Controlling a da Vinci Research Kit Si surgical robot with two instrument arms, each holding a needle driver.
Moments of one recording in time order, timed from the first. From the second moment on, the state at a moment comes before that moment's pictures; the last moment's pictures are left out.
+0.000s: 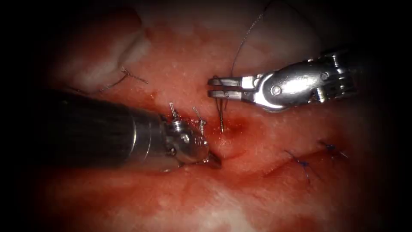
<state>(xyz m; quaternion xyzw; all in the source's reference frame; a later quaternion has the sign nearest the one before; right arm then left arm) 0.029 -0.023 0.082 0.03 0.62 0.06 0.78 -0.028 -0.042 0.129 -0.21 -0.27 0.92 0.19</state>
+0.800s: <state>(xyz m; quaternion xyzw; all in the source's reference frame) 0.028 -0.021 0.084 0.20 0.57 0.24 0.76 -0.027 -0.042 0.129 -0.21 -0.27 0.92 0.19</state>
